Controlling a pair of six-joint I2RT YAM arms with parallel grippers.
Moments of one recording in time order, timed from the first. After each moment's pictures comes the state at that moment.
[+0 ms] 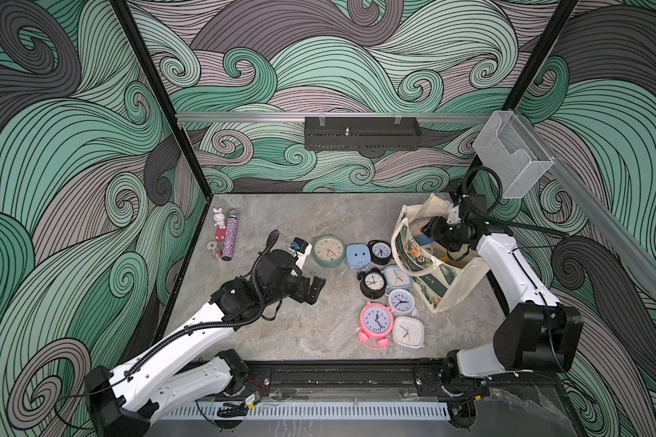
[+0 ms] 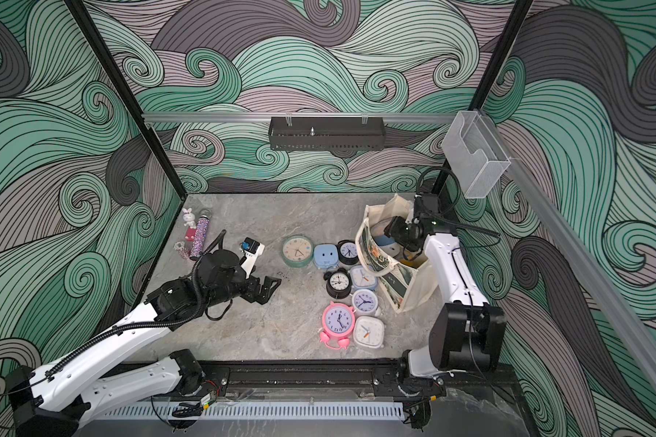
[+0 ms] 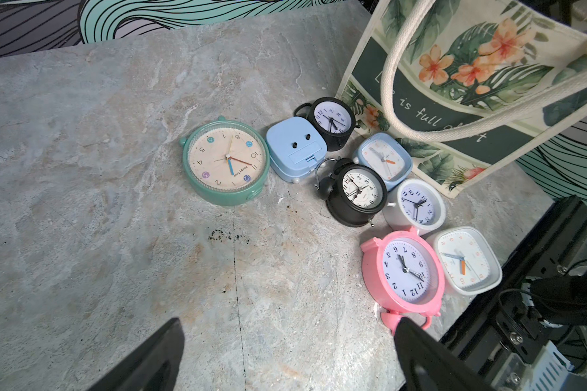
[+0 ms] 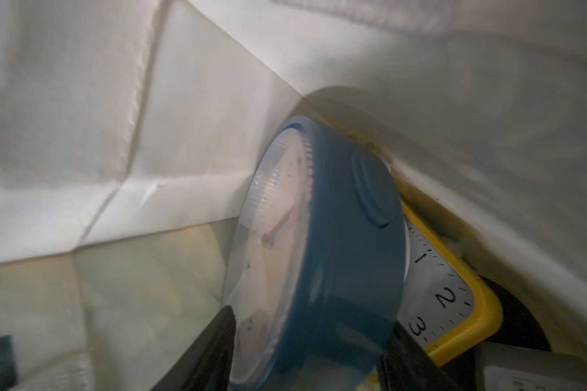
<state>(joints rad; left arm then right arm) -0.77 0.95 0.89 -0.61 -0.07 -0.29 -0.06 1.46 1.27 -0.76 -0.23 0.44</state>
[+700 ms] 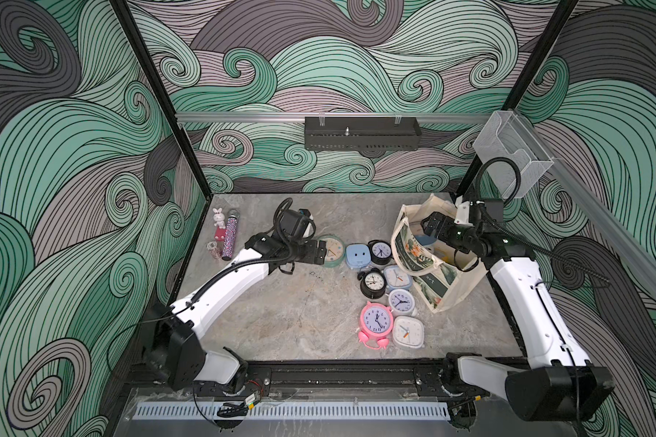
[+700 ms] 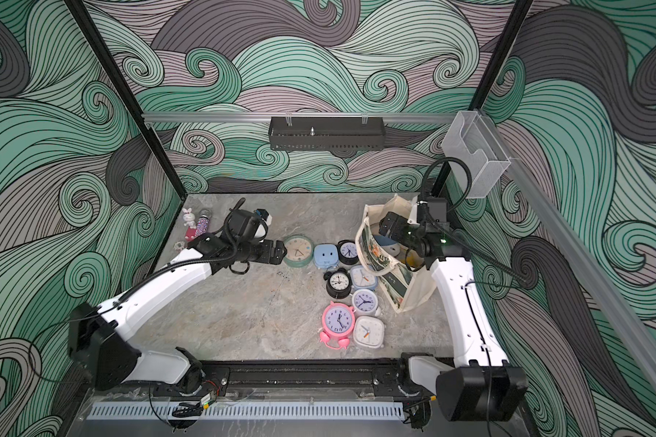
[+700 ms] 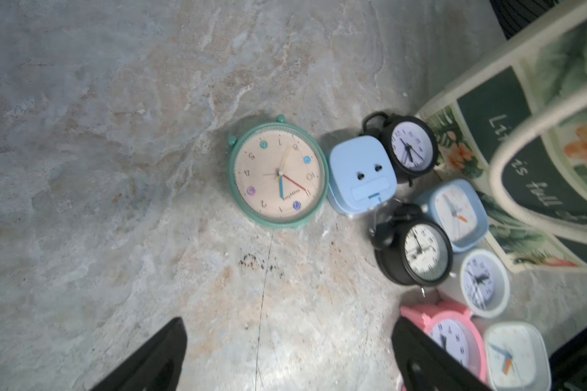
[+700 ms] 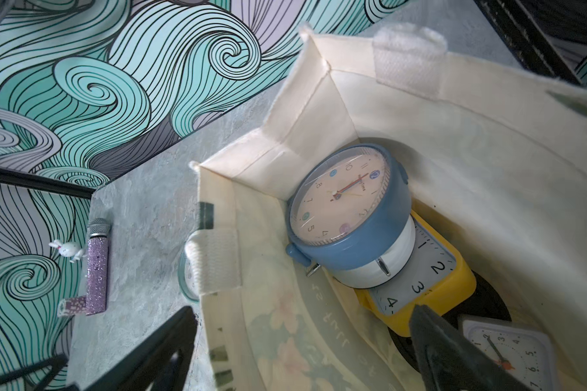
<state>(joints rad) -0.54 1.48 1.28 -0.70 0.00 -0.37 0.04 1.19 1.26 -0.79 -0.16 0.40</state>
